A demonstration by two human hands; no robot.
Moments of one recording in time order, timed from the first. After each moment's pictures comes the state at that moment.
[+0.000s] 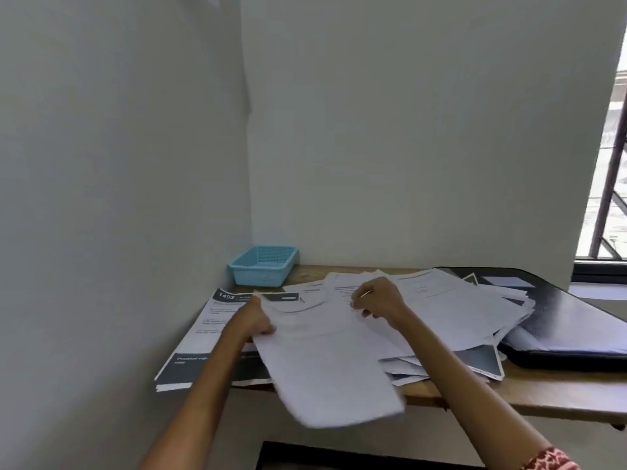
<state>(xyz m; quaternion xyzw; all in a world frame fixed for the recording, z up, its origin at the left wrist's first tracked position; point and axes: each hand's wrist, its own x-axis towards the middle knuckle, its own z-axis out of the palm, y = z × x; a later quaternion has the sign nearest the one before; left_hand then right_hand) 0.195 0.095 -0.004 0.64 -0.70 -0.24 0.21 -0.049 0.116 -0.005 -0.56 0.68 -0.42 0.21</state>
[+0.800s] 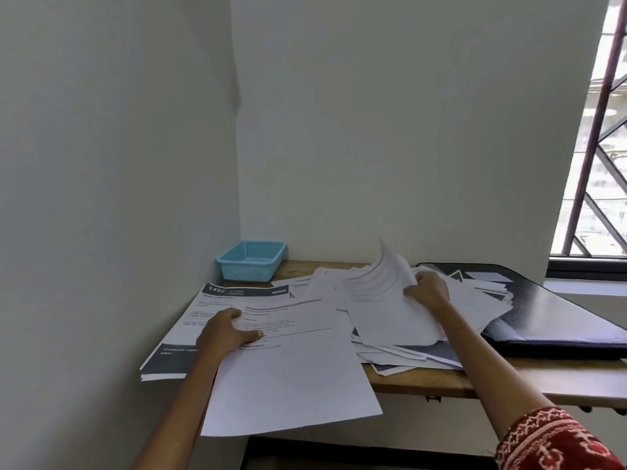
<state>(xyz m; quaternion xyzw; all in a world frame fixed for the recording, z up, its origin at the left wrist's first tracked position) 0.224 0.099 -0.049 0.64 -0.66 -0.23 0.31 -0.150 0.124 -0.006 -0.46 0.79 -0.39 0.07</state>
